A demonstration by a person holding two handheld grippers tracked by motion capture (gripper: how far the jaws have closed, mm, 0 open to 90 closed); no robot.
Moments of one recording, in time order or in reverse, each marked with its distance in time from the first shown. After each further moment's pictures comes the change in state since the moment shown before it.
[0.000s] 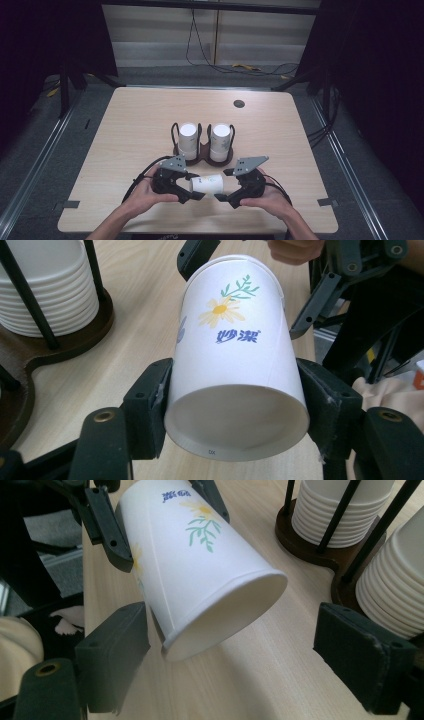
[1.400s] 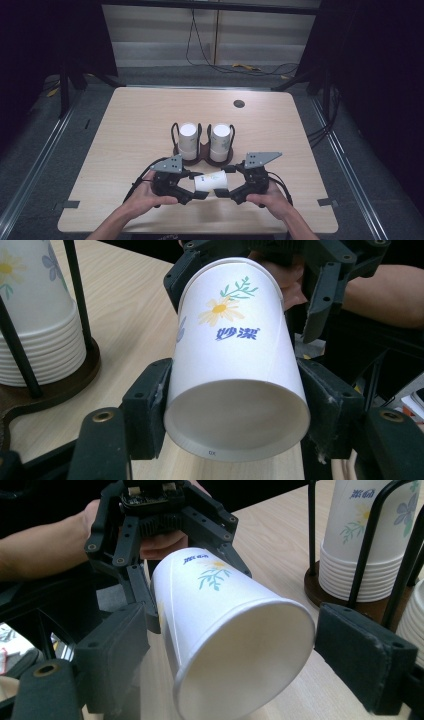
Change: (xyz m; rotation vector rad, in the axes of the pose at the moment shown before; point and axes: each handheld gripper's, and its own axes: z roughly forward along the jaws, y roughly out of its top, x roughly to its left) left arm -0.006 -0.002 -0.001 -0.189 -0.039 0.009; right arm -0.006 0.002 -0.012 -0.251 0.163 0.114
